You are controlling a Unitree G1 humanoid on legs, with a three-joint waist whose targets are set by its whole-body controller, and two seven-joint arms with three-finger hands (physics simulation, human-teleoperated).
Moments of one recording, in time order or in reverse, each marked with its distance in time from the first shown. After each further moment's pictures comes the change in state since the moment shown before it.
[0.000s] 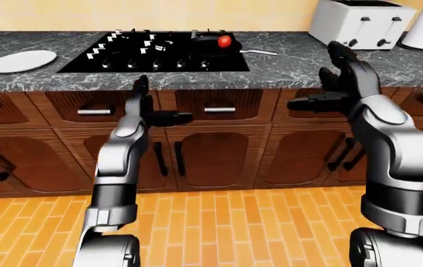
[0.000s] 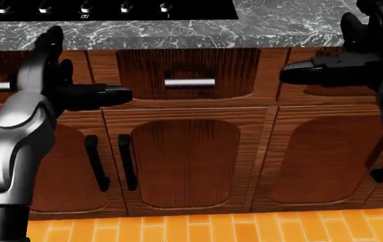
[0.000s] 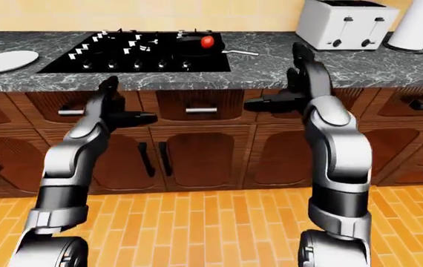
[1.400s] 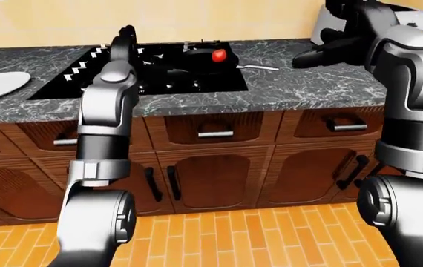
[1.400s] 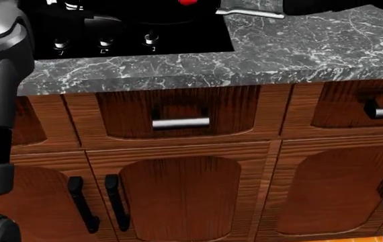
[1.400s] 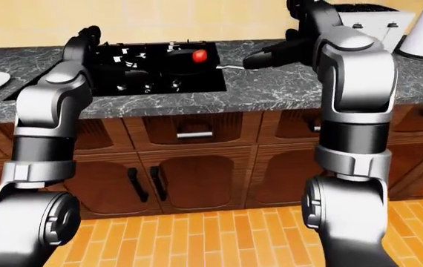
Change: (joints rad) left arm -0.354 0.078 -0.006 0.163 0.144 0.129 -0.017; right arm -0.429 -0.093 0.084 0.303 -0.203 0.153 0.245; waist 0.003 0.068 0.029
